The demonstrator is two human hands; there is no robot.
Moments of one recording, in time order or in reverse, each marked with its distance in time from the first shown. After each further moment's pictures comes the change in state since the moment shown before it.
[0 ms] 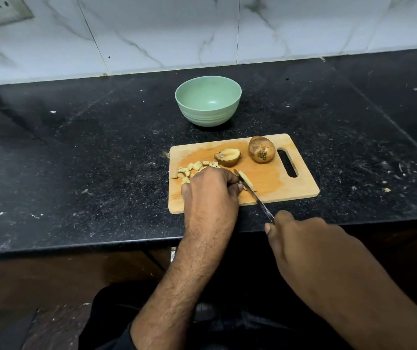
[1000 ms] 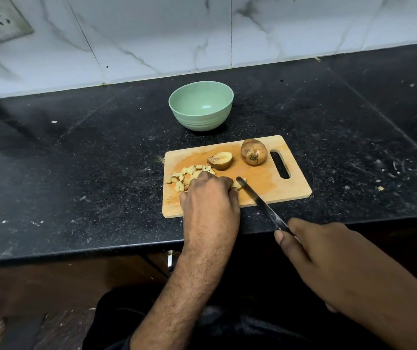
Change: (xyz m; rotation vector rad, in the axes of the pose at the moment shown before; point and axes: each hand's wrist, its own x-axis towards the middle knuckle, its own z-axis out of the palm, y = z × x) left_hand -0.016 0.011 0.004 0.242 0.019 0.096; right_hand -0.005 0.036 -0.013 0.163 -0.162 0.069
